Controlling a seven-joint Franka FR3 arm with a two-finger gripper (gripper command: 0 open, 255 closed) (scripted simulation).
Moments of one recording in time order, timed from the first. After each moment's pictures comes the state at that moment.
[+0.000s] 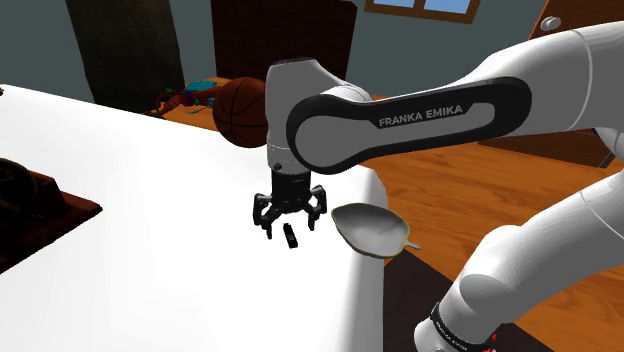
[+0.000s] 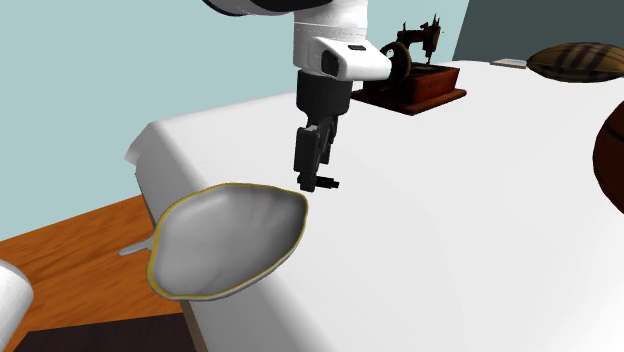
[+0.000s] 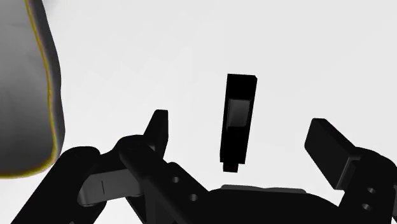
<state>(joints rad) -0.02 -0.36 0.60 -2.25 0.24 1.86 0.88</state>
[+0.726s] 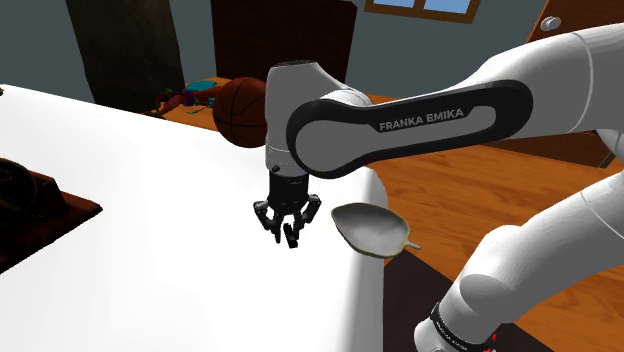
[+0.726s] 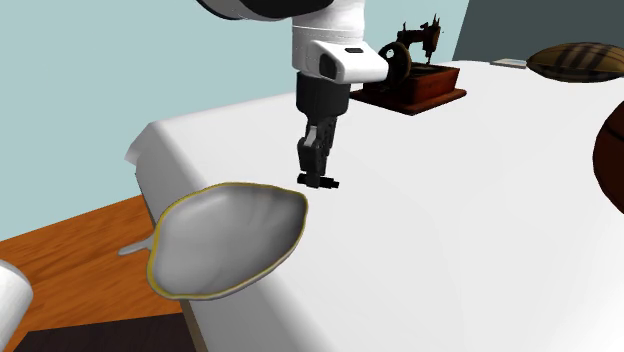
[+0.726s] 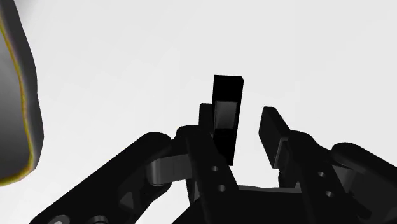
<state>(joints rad) -0.01 -0.36 0.60 -2.26 0.25 1.90 0.88</state>
